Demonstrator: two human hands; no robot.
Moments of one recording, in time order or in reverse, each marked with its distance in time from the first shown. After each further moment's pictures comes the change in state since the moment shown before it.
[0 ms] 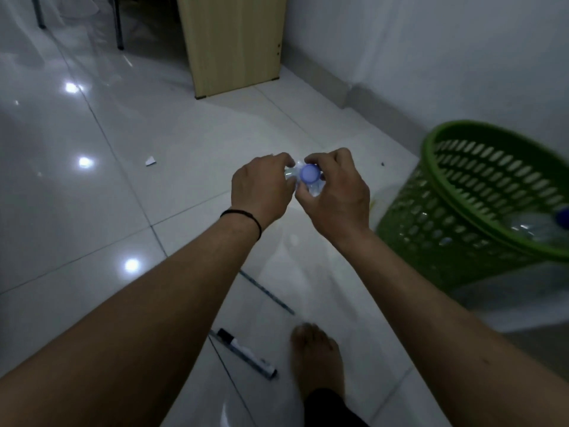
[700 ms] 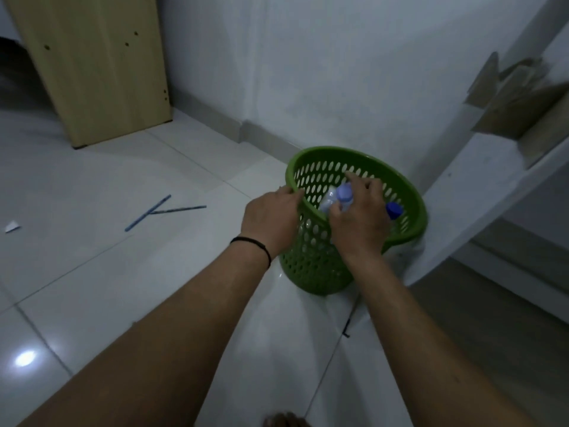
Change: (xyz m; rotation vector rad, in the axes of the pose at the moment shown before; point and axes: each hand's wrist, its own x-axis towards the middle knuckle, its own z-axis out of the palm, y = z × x) left_hand -0.009 0.195 0.033 0.047 -0.149 0.502; right_hand -0.024 0.123 -0.166 -0.358 0.330 0.430
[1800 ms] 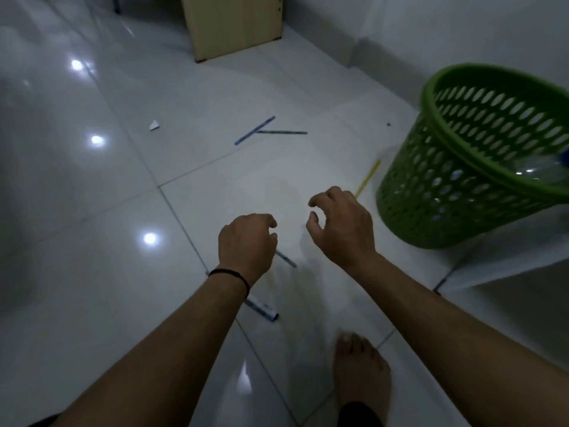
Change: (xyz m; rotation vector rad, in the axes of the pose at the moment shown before) left_hand -0.230 -0.108 0.040 -0.005 -0.186 -0.656; right_hand -0.168 -0.063 0.093 0.132 -0.466 -0.601
